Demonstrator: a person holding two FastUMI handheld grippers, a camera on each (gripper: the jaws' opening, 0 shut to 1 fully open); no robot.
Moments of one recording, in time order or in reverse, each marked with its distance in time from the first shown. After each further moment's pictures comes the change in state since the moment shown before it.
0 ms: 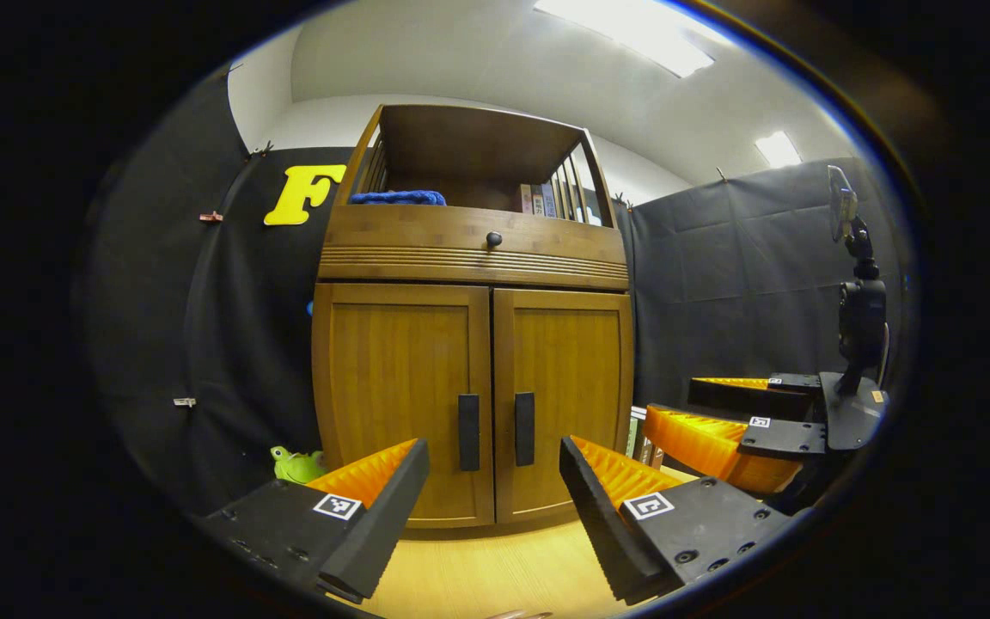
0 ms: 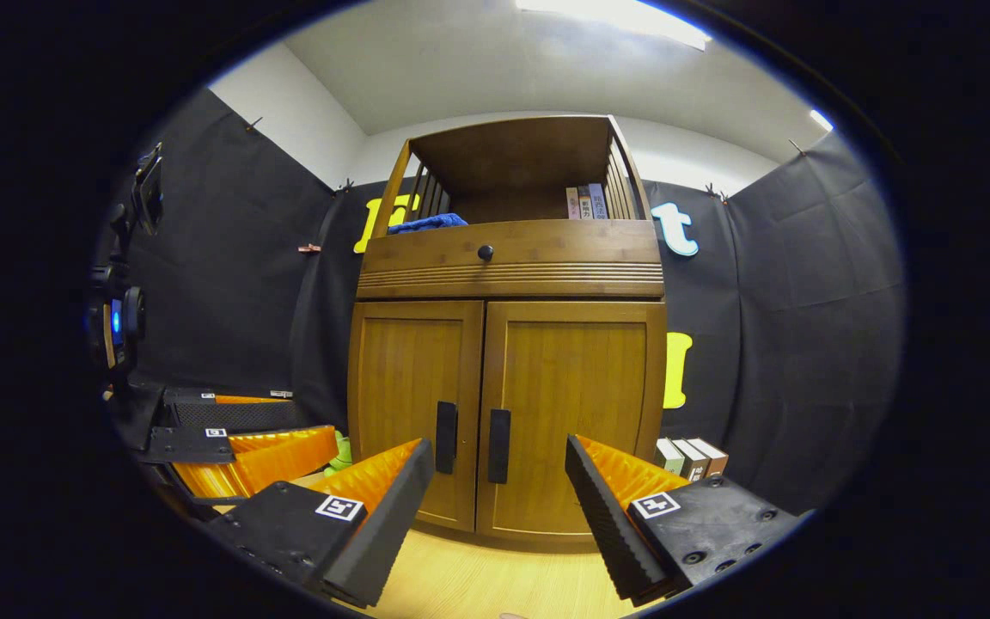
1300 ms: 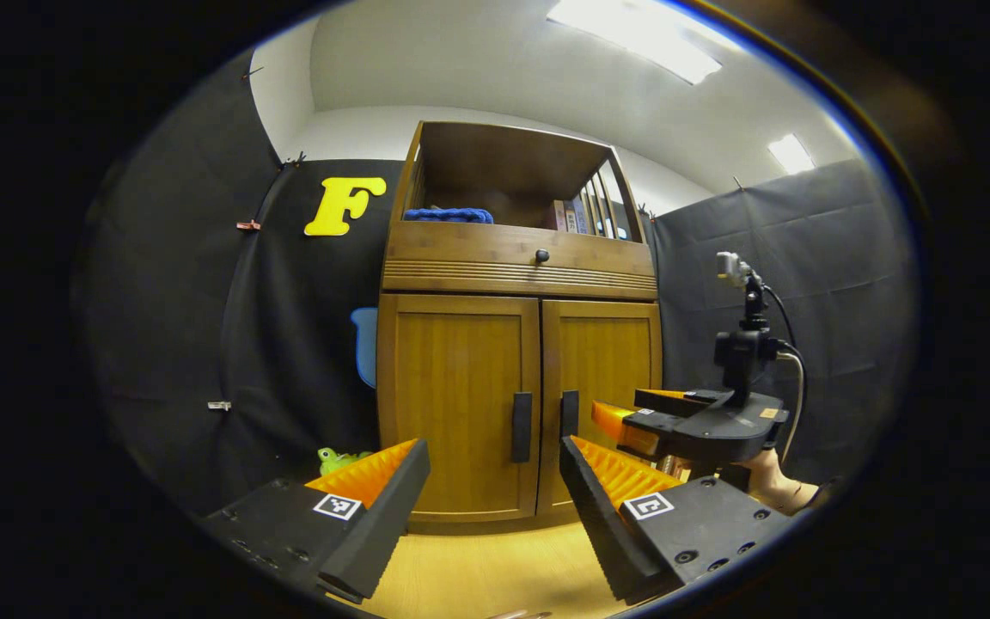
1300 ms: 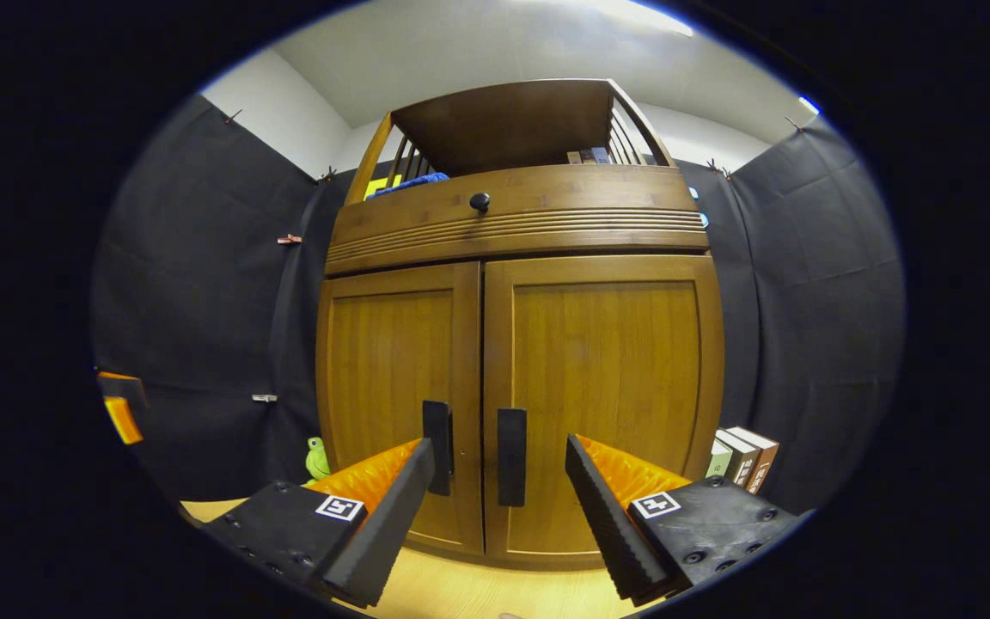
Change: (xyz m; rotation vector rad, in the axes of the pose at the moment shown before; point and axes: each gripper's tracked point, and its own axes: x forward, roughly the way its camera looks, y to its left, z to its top) left arm -0.063 0.063 -0.001 -0.003 -0.030 0.081; right arm 0.122 0.013 -0.055 0.020 0.026 -0.020
